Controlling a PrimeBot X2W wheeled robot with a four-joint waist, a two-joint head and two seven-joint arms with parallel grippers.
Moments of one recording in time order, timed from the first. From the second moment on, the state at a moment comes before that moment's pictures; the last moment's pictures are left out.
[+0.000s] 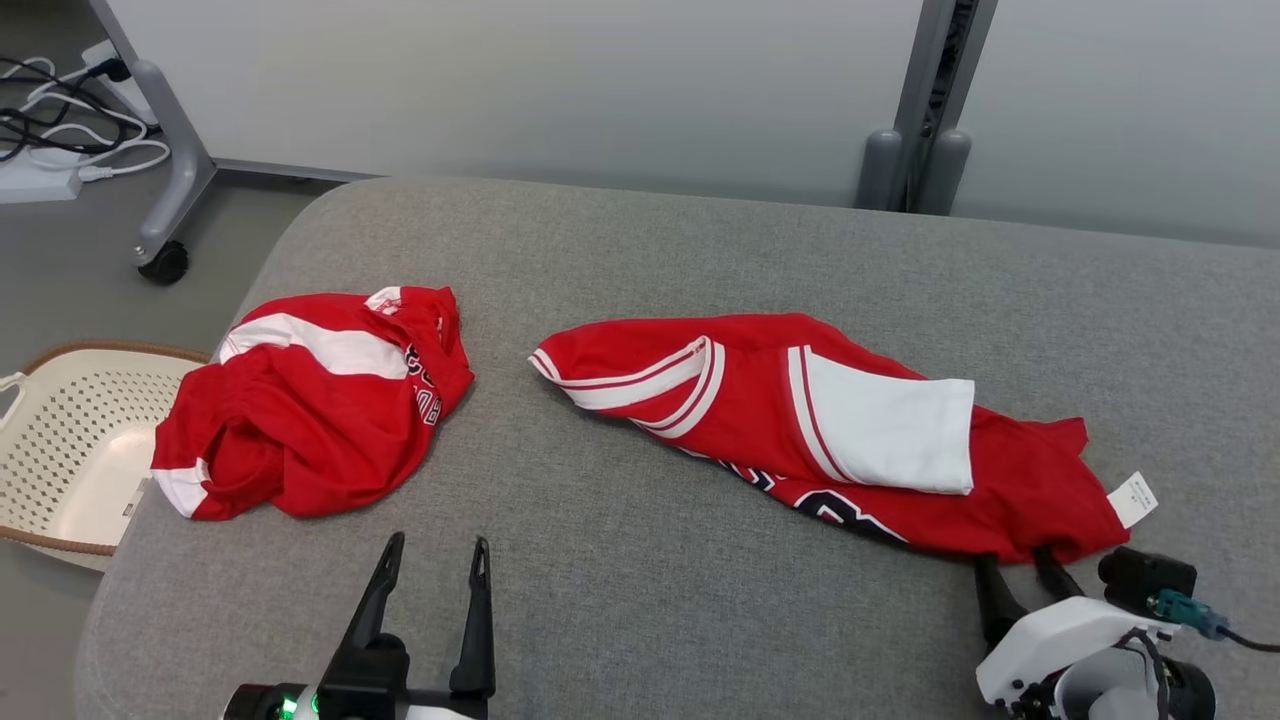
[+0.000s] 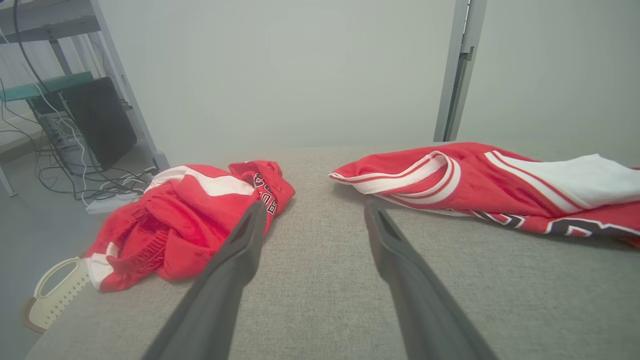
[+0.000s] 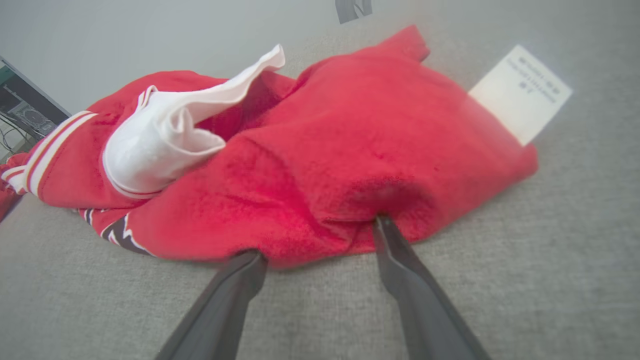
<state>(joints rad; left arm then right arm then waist) 0.09 0.05 -0.25 0.14 -0.10 0.18 -0.26 -0.31 -0.05 0.08 0.91 0.42 0.13 -0.26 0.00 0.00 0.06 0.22</state>
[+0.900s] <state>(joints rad) 0.05 0.05 -0.27 0.15 -0.15 0.19 -0.26 -0.30 -0.08 -0.06 0.46 -0.47 0.13 -0.26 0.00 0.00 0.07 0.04</state>
